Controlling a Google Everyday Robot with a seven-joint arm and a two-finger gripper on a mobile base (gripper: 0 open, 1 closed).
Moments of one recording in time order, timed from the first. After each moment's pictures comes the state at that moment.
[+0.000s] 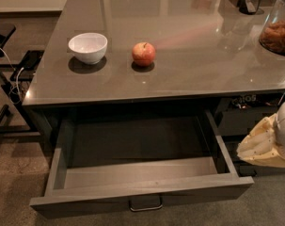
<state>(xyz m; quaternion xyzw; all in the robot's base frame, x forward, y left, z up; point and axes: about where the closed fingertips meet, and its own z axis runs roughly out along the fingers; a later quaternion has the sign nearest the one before) 0.336 -0.207 0.885 -0.62 0.76 0.08 0.19</state>
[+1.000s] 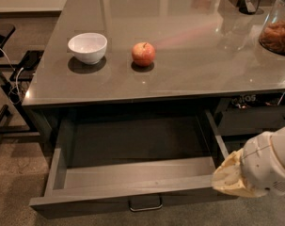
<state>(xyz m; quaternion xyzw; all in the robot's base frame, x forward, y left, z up) 0.316 -0.174 0.803 -0.62 0.75 0.15 0.18</state>
